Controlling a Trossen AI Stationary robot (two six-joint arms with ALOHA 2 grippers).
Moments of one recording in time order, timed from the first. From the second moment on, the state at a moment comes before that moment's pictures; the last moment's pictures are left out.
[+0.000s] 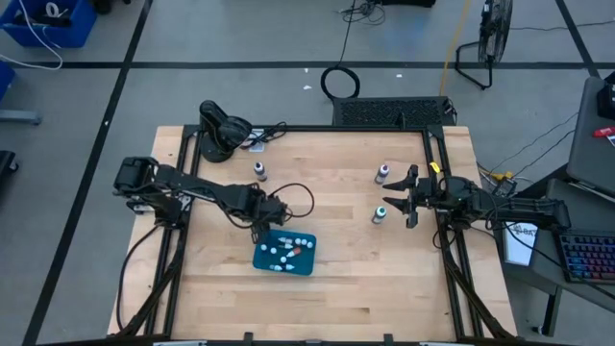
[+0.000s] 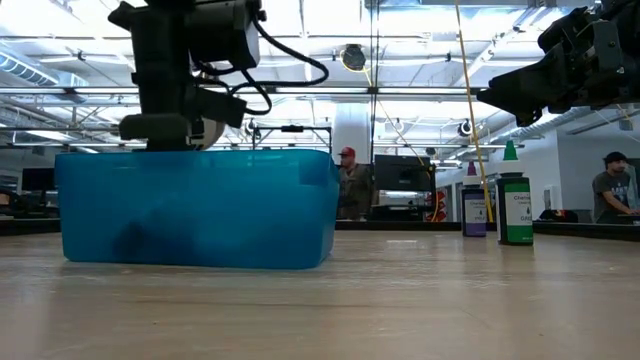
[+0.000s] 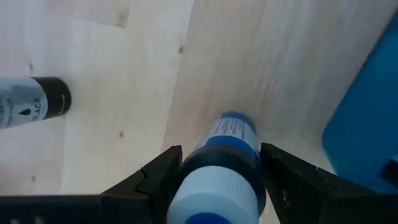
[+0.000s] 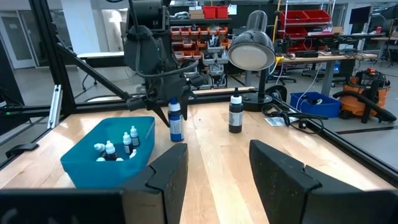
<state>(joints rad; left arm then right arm) -0.09 1.64 1.02 -0.86 -0.22 -0.32 -0.13 0.19 0.06 0.13 0.00 0.05</state>
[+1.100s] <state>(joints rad) -0.33 1.63 1.45 -1.12 -0.26 -0.41 -0.13 0.19 0.06 0.13 0.00 0.05</state>
